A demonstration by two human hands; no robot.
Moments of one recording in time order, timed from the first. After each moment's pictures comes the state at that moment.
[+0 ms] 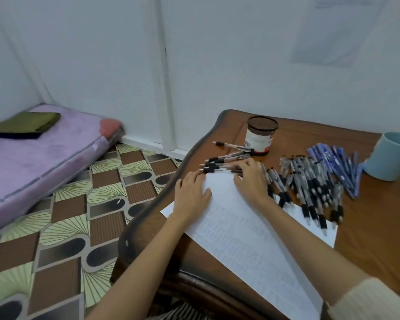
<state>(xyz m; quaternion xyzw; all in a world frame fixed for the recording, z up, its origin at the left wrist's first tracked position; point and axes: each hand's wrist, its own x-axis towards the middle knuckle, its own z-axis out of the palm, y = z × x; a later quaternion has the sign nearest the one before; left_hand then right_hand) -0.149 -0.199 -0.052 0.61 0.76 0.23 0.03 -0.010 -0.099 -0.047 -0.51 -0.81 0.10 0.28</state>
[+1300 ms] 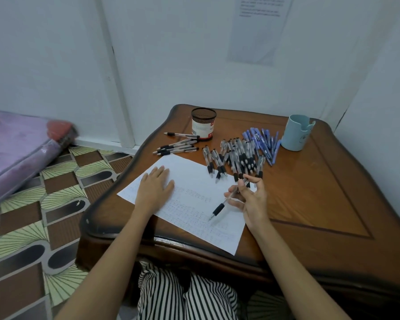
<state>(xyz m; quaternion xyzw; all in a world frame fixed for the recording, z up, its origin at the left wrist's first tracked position) -0.117 -0.229 -0.056 0.65 0.74 0.19 0.05 0.130 -0.236 -0.032 -0.40 -0.39 0.59 0.58</state>
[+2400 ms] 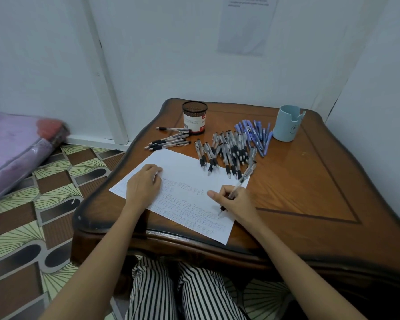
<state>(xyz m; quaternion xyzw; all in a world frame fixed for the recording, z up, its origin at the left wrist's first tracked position) -0.116 -0.236 -0.055 0.64 0.72 0.27 -0.01 0.139 -0.248 -0.047 -0.41 -0.68 0.43 0.42</state>
